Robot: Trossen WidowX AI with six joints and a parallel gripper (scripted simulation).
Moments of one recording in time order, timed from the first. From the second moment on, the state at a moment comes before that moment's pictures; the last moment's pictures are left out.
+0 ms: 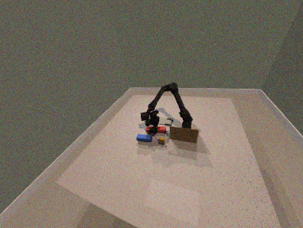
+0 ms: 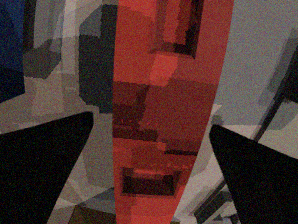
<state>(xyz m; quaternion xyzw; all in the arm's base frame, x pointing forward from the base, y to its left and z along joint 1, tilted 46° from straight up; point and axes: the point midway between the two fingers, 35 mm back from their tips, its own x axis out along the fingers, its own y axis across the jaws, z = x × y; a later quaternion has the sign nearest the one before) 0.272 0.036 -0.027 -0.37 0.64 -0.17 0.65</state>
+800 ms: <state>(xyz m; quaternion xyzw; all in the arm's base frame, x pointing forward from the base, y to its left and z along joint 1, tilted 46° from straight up) 0.271 0.045 -0.021 -0.38 0.64 -0.17 0.65</state>
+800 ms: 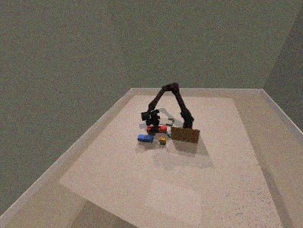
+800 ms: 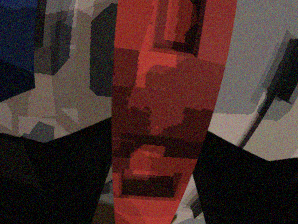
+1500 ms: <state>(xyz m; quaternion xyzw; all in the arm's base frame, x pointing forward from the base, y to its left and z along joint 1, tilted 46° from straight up) 0.267 0.093 0.022 -0.38 0.64 -0.16 0.65</state>
